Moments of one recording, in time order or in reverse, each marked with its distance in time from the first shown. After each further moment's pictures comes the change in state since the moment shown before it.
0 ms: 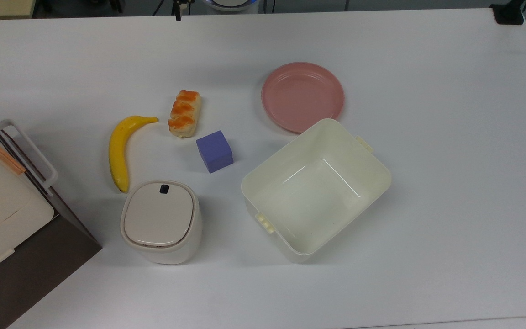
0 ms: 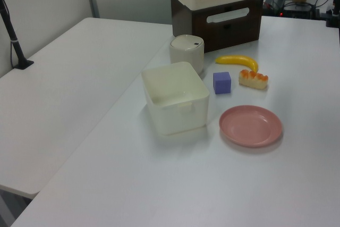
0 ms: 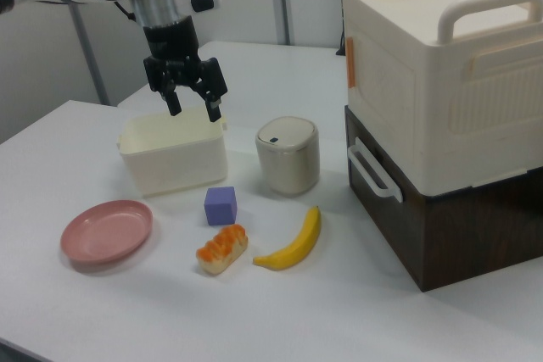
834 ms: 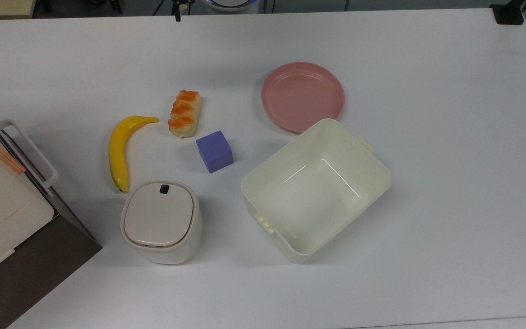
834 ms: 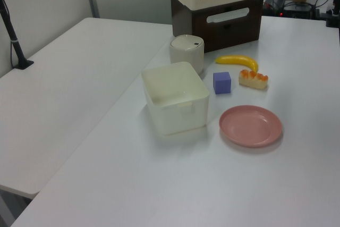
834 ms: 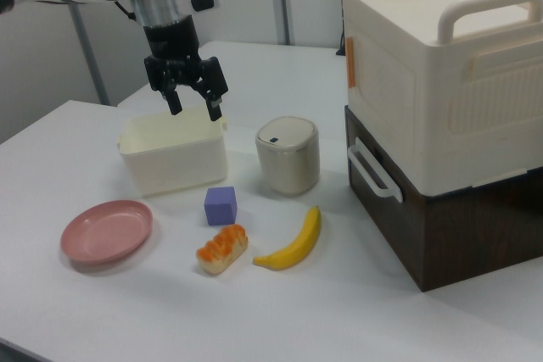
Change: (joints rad) arm 0.000 0.001 0.000 0.001 0.000 0.007 0.000
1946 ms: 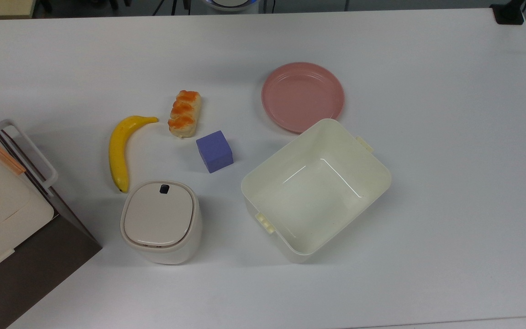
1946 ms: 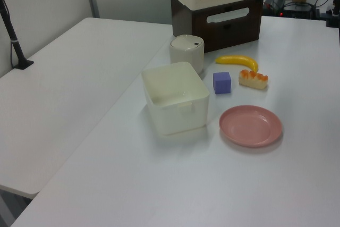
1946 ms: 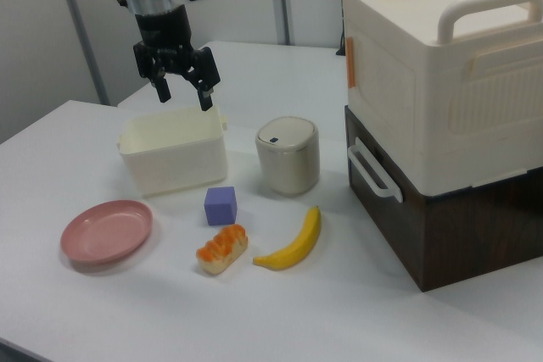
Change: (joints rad) arm -0.008 -0.015 0.001 0.030 0.076 -0.023 -0.047
